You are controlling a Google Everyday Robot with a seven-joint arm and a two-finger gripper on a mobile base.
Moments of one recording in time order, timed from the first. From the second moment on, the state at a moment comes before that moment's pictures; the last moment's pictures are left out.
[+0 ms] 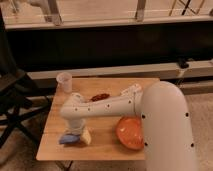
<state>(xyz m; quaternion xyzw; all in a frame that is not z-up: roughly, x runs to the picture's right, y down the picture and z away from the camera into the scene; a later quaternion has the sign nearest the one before) -0.150 0.274 0.808 -0.34 -0.24 -0.47 0.78</state>
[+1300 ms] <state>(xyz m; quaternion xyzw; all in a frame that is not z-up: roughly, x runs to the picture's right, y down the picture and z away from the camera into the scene) -0.154 0.271 0.811 -0.35 -0.25 -0.47 0.77</state>
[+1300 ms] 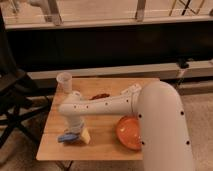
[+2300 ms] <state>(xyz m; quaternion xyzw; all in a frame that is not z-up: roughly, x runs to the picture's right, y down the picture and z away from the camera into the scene) -0.156 0.271 0.812 -0.36 -0.26 -0.47 0.76</state>
